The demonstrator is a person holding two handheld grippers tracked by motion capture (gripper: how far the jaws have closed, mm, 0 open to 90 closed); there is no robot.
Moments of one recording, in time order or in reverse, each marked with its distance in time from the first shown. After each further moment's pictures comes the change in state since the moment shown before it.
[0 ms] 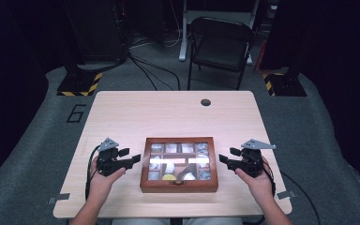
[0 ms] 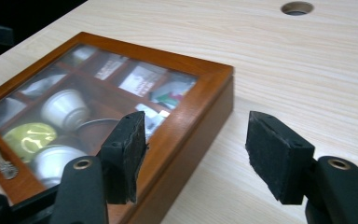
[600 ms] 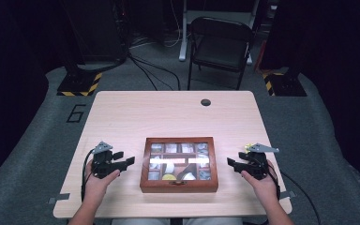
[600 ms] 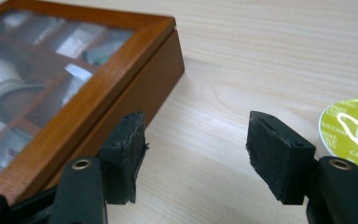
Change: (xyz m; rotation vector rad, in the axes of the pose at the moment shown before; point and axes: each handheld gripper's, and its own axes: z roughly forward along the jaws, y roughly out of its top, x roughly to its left) left arm 0.021 -0.019 -0.001 0.009 0.031 -0.050; right arm -0.030 -0.027 0.005 0.069 -0.102 0.027
